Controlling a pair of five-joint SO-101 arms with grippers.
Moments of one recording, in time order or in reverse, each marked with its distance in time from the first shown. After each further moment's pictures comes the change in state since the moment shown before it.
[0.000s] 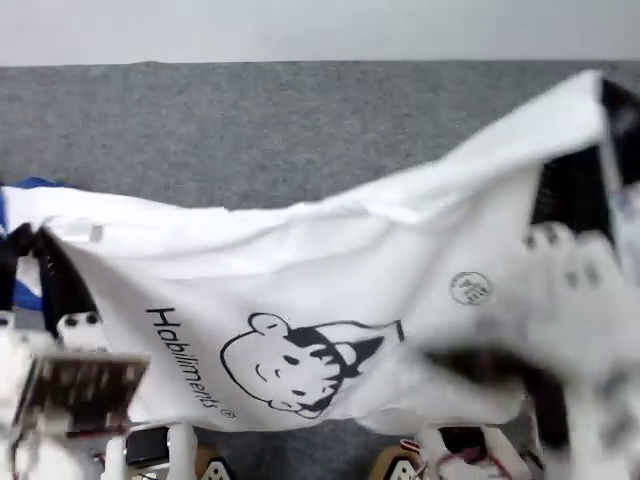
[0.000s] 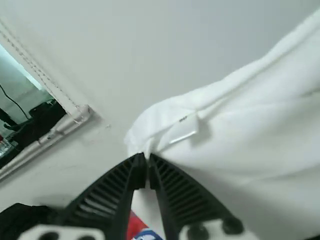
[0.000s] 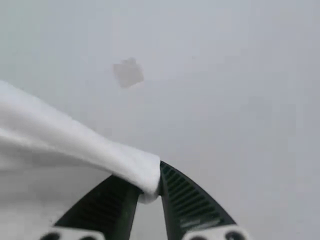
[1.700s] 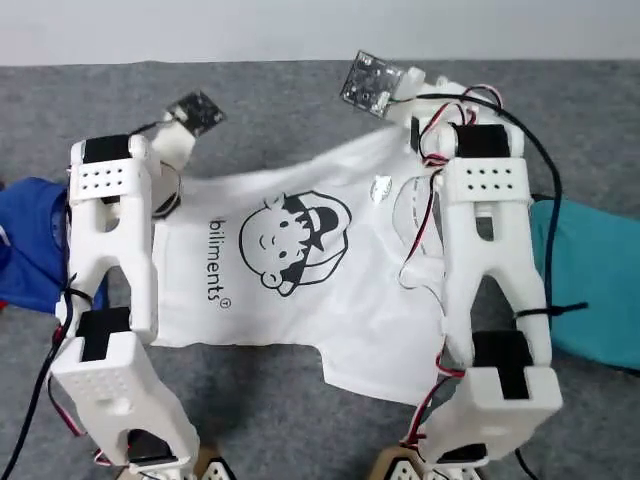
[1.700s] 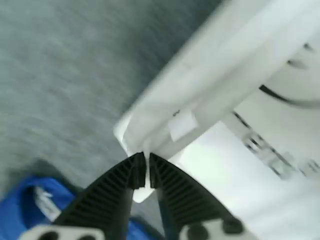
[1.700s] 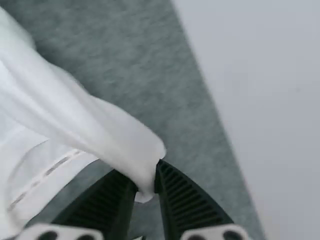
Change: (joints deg) left arm 3.4 91.6 -21.0 -1.2 -14.4; right arm -0.9 38.5 36.7 -25.1 0.2
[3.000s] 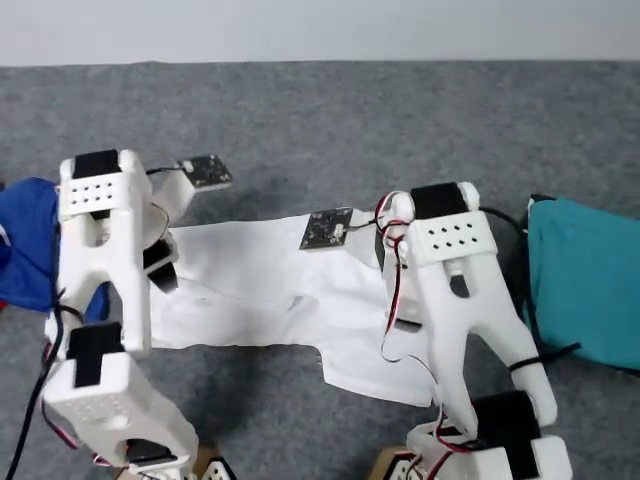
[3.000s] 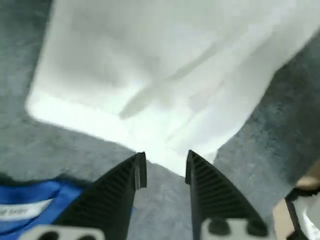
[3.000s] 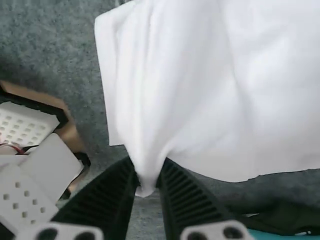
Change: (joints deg) left arm -2.0 -7.1 9.8 16.0 -11.2; right arm -9.8 -17.6 30.7 41.3 -0.5
